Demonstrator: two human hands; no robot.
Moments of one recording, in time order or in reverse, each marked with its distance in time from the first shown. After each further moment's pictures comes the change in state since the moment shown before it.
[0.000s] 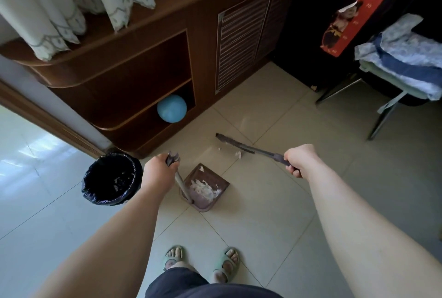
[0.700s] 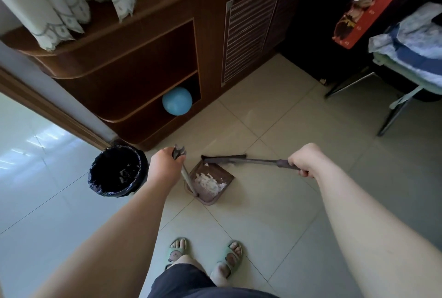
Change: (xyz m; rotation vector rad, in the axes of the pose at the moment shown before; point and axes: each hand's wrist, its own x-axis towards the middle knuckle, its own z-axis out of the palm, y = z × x) left_hand 0.008 -0.003 0.001 -0.058 -0.004 -0.016; right_hand 0.006 0.004 0.010 -0.441 -0.004 -0.050
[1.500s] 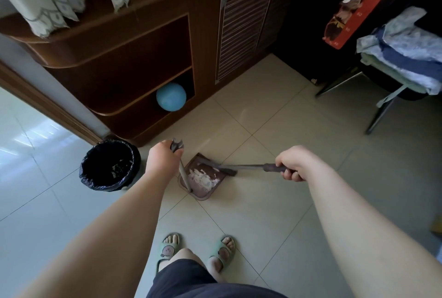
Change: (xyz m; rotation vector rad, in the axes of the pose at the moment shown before) left_hand -0.019 -0.005 0.010 0.024 -0.002 0.034; right_hand -0.038 0.018 0.013 0.145 -0.196 0.041
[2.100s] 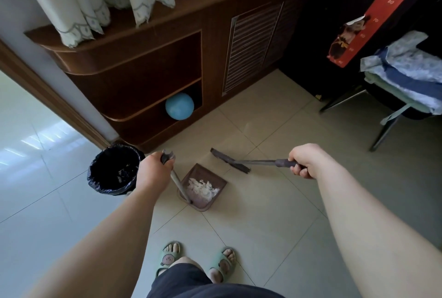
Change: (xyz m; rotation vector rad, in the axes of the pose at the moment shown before) left_hand -0.015 -0.036 -0.022 -0.101 0.115 -0.066; right_hand -0.018 -0.018 -0.024 0.148 0.093 -0.038
